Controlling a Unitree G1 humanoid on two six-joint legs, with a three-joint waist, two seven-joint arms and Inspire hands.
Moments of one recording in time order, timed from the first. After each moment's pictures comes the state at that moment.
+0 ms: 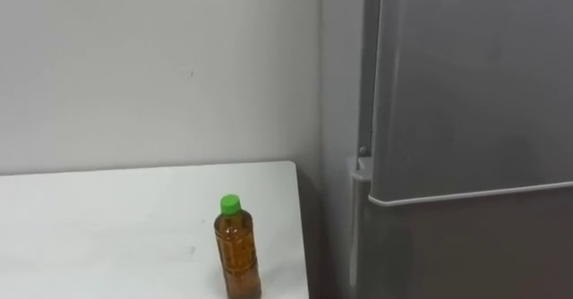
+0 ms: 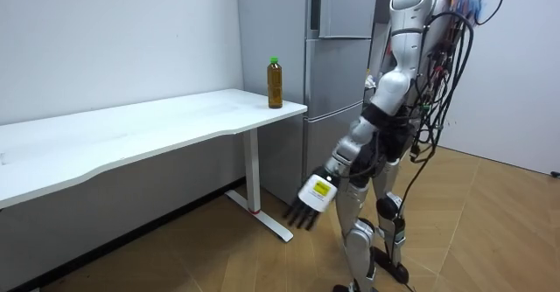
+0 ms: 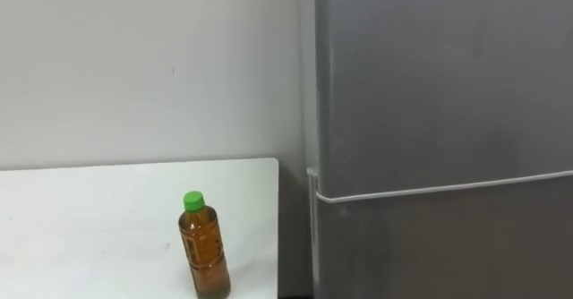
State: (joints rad) left arm 0.25 0.18 0.24 0.93 -0.30 0.06 0.15; right arm 0.20 -0.23 -0.09 1.22 0.57 0.04 0.18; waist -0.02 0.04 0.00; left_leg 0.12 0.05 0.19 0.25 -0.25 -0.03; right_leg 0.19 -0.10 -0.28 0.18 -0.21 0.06
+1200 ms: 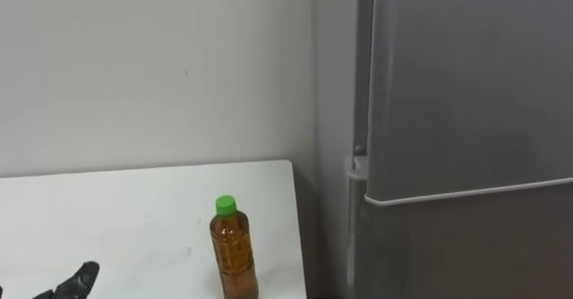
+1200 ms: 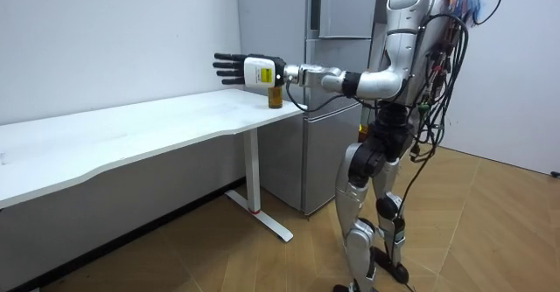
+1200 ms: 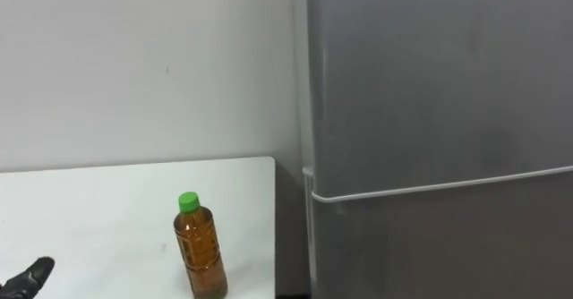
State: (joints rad) left arm 0.16 0.18 0.30 -0.13 -0.43 -0.05 0.29; right arm 0.22 -0.21 -0.17 1.19 0.45 0.00 0.21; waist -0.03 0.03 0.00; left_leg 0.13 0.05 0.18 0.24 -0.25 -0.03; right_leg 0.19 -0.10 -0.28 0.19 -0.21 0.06
